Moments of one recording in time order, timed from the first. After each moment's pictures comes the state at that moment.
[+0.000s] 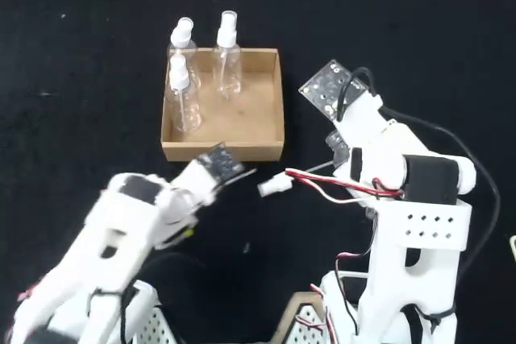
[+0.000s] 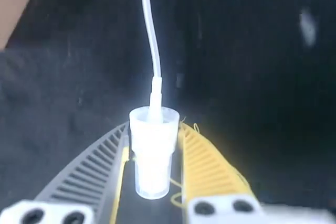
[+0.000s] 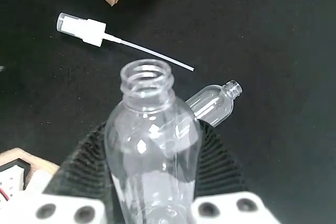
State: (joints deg) left arm 10.9 -42.6 61.9 68.8 -41.1; right arm 4.9 -42.2 20.0 95.4 45.1
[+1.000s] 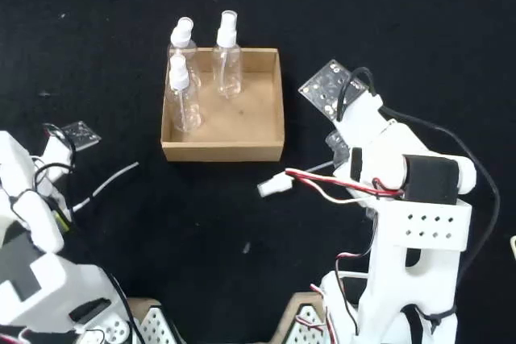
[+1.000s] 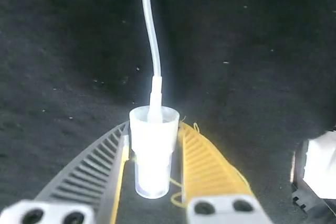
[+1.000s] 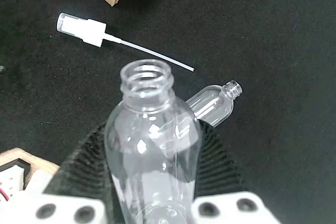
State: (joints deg) left arm -43.6 -1.1 28.4 73.7 -85.7; right arm 4.9 -42.2 20.0 95.4 45.1
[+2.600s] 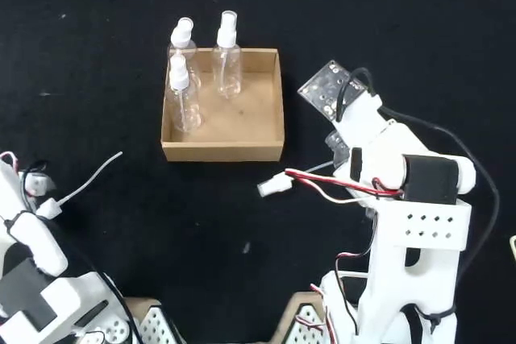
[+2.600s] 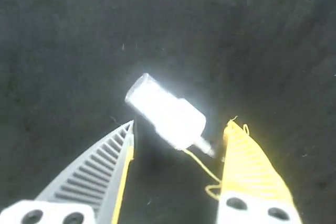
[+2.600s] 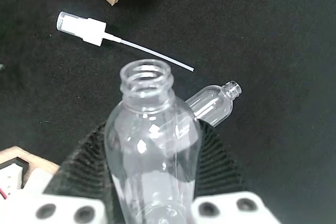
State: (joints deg) left arm -49.2 -11.7 37.9 62.3 37.7; right arm 4.9 -42.2 20.0 95.4 46.5
